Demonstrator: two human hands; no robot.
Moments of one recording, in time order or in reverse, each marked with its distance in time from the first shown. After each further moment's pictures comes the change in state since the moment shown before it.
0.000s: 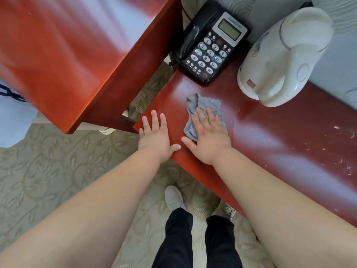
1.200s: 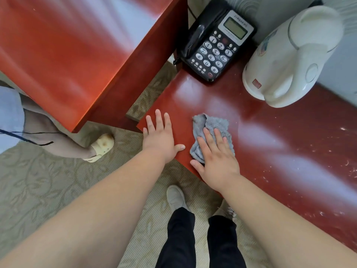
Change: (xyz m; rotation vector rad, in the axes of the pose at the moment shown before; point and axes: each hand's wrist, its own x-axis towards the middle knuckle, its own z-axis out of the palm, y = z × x) left_hand -0.004 0.003 -0.002 0.016 -0.003 0.003; right_hand -0.059 -0.004 0.038 -0.010 0.043 0.002
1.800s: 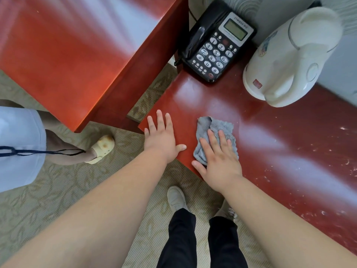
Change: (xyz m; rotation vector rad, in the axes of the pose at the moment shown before) left_hand 0.000 0.000 0.000 -0.029 0.002 0.000; right_hand -0.003 -0.001 0.003 0.011 0.021 0.054
